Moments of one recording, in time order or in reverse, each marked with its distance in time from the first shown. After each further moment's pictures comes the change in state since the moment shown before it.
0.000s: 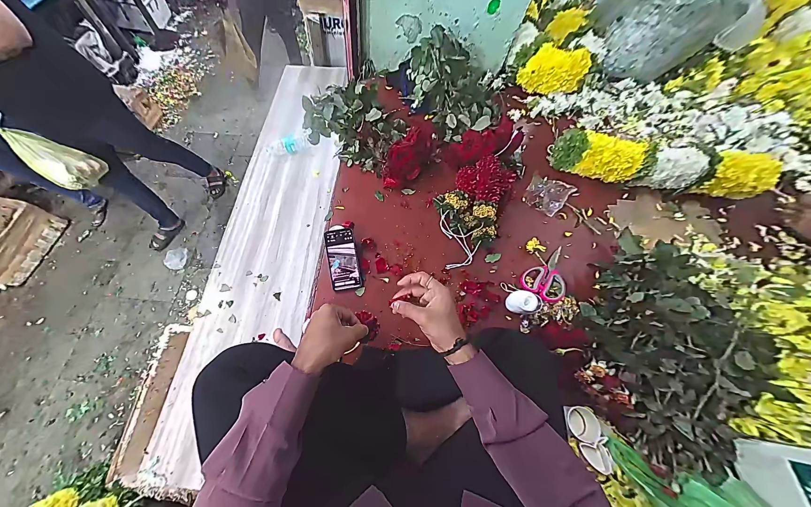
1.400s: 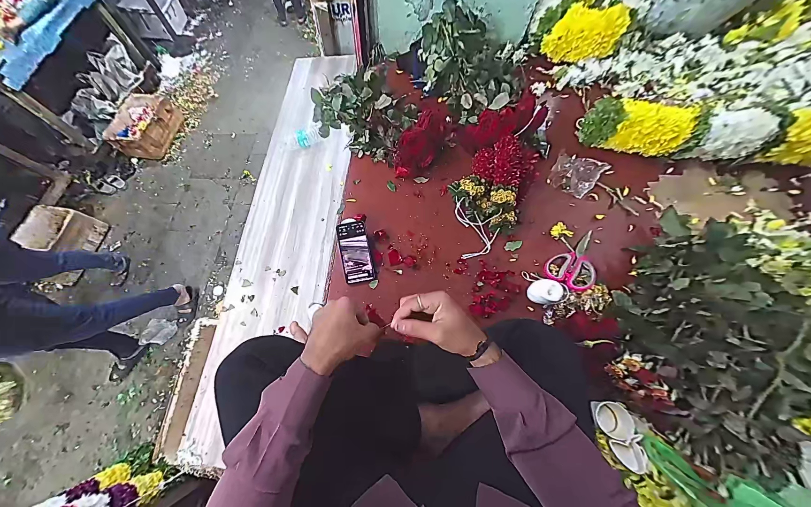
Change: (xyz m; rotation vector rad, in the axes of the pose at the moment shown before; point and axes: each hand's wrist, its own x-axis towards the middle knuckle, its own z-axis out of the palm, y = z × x) left_hand -0.017 0.023 -0.012 0.325 -0.041 0.026; right_hand -0.015 -0.016 -0.002 -0.040 -0.515 -0.201
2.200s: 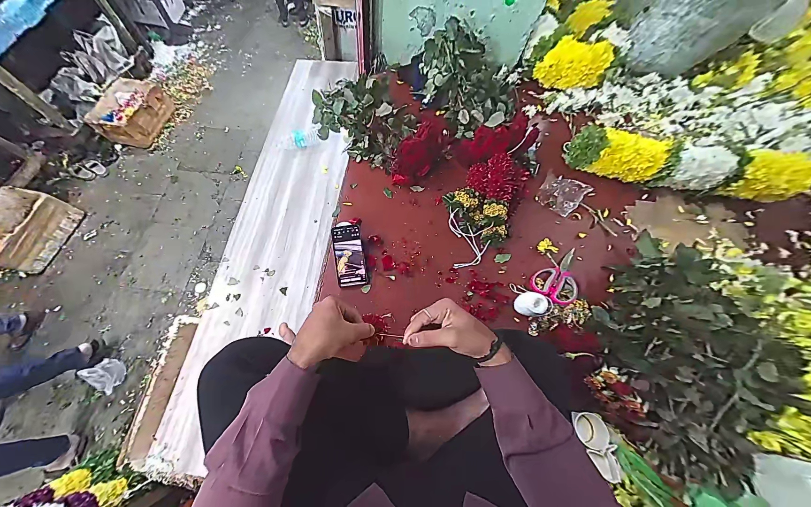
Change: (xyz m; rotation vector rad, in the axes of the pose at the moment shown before) left_hand 0.010 -0.016 0.000 -0.324 -0.037 0.004; right_hand -0.016 0.001 -0.037 0.077 -0.175 0.107
